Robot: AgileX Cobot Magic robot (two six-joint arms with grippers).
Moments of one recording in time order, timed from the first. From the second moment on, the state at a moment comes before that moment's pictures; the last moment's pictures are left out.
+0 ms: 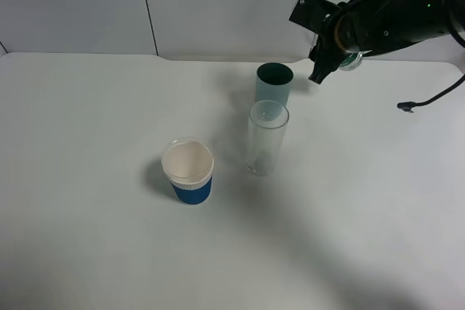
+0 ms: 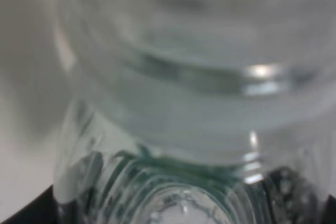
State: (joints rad) left arm 0.13 0.13 -0.52 -0.12 1.06 0.20; right arm 0.40 1.88 -1.11 -1.69 0.38 0.77
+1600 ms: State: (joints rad) left arm 0.13 0.13 -0.52 -0.12 1.06 0.20; right arm 0.48 1.96 -1.11 -1.73 0.60 0.53
